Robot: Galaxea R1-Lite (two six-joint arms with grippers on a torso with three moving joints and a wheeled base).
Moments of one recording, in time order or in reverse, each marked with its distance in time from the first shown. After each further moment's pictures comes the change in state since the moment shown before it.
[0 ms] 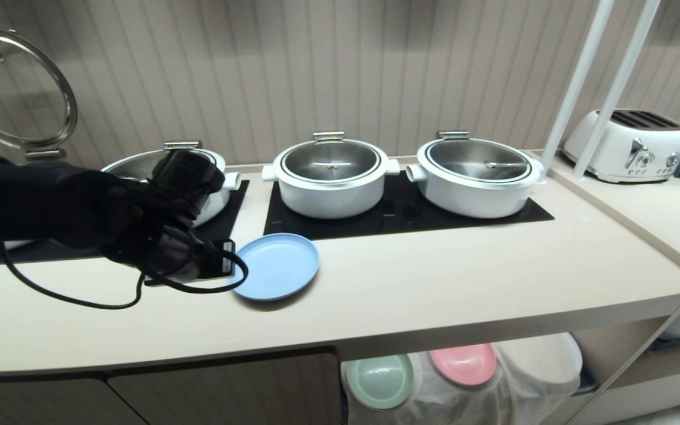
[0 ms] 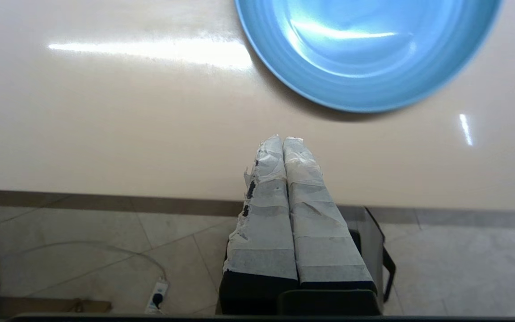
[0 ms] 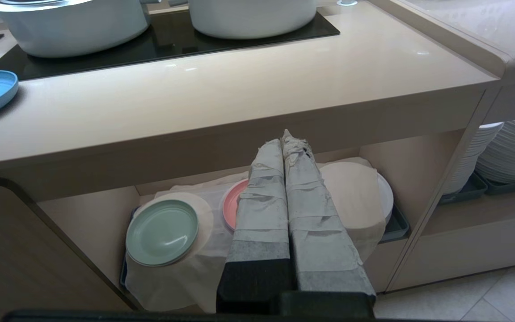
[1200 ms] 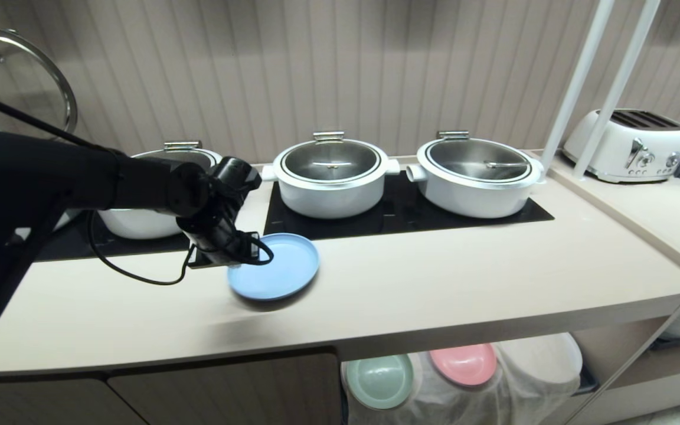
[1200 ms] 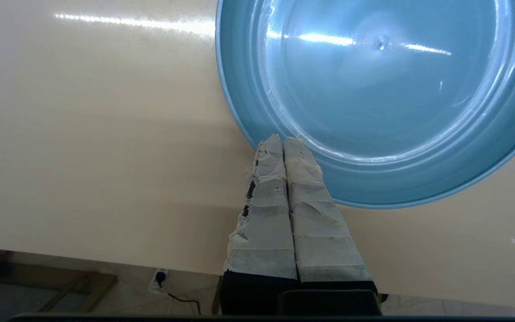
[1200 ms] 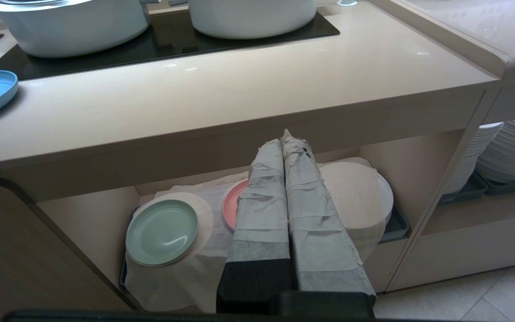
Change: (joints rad) left arm 0.058 0.322 -0.379 0.176 -0.014 -0.006; right arm -0.001 0.000 0.000 0.000 0.000 0.000
